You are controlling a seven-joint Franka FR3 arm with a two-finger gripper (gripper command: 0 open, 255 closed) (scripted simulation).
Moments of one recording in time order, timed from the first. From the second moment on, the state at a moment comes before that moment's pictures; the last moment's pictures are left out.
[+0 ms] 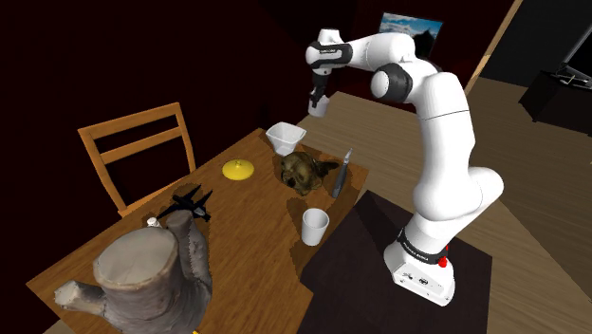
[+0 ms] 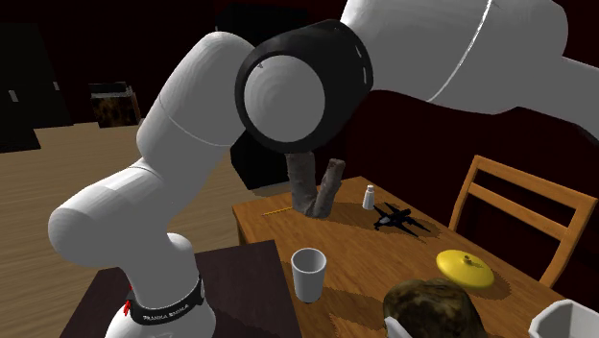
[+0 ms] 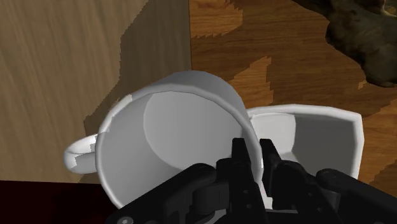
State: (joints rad) arm -0.48 0.74 -0.03 -1.11 0.00 1.91 -0.64
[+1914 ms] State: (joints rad) arm -0.50 0.91 -0.03 -1.19 0.01 2.16 -0.65
